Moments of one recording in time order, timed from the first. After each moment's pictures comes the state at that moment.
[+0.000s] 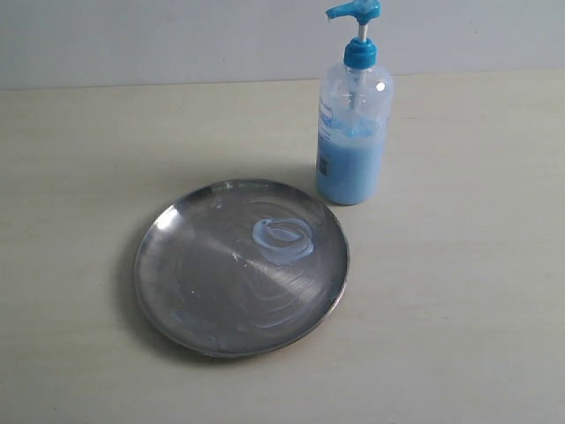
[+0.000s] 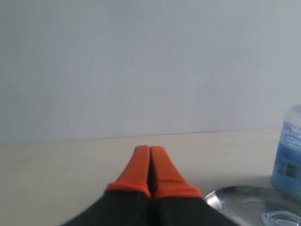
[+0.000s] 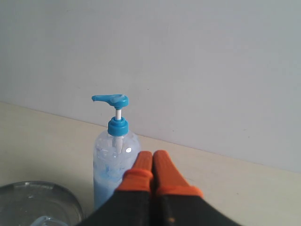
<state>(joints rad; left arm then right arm) -0.22 0.01 -0.04 0.11 0.08 -0.13 0.26 0.46 -0.48 0.33 0.25 -0.42</state>
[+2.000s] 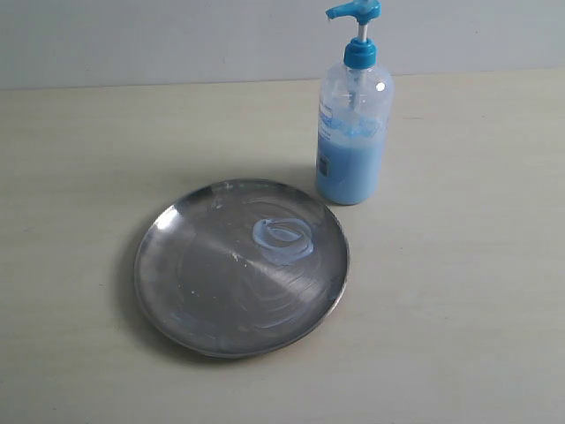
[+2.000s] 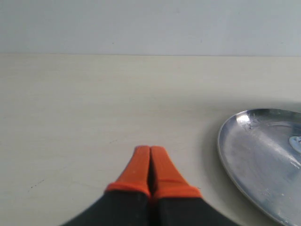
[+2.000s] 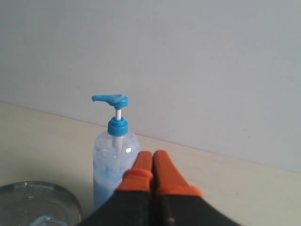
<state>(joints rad) -0.16 0.01 0.00 0.12 0.35 -0.17 0.26 0.46 -0.48 0.33 0.25 -0.42</state>
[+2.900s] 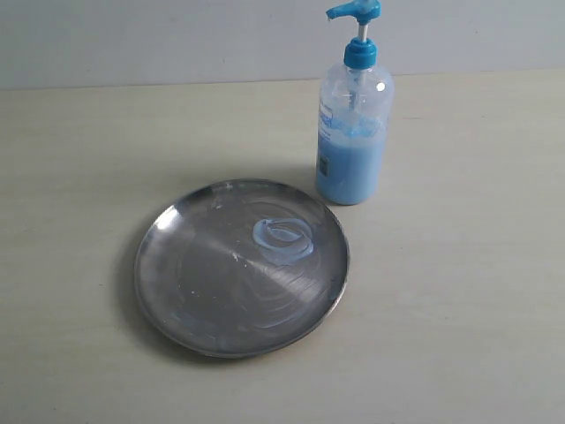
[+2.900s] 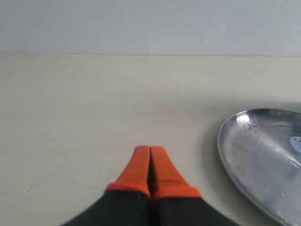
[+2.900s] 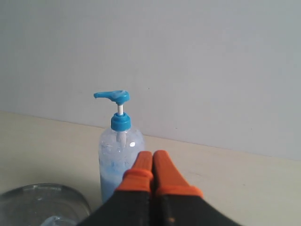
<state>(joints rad) -0.16 0.01 0.00 0.12 0.35 -0.17 0.25 0.35 -0.40 0.29 0.25 -0.31</state>
